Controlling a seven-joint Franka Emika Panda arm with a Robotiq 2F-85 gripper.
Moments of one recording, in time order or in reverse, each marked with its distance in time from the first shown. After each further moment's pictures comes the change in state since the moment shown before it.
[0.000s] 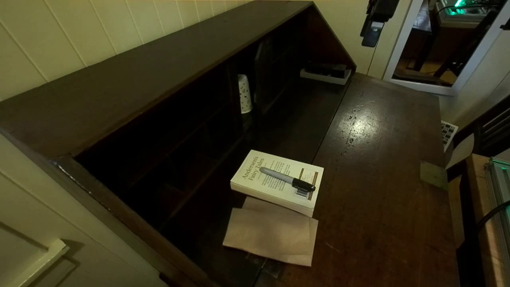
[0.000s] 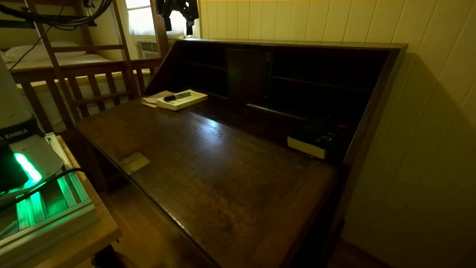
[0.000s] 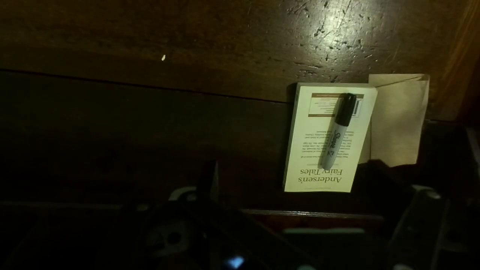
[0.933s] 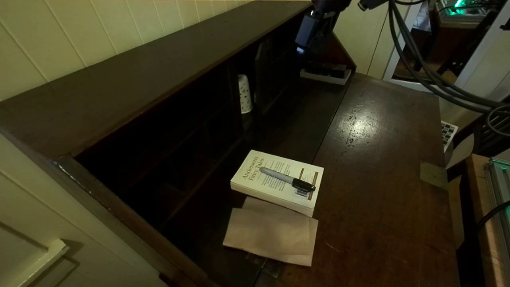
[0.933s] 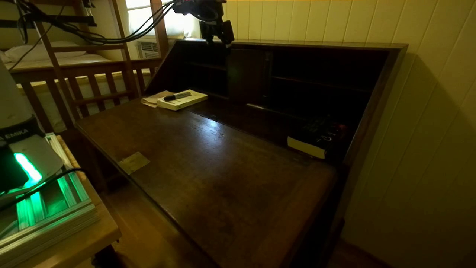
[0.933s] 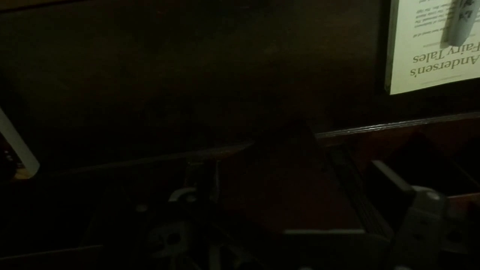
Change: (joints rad) arm -0.062 0.345 0.036 0.126 0.024 0.419 0.214
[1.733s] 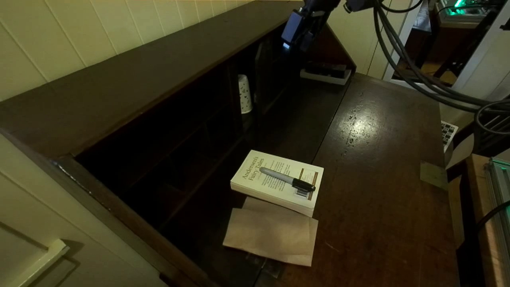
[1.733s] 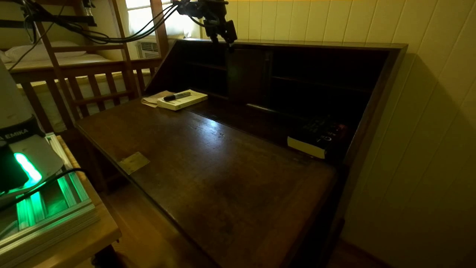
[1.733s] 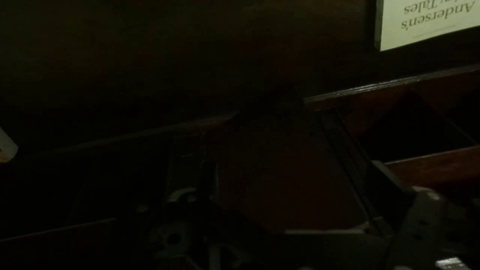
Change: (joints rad) arm -0.005 0.035 0.027 0.022 0.088 0.097 0.001
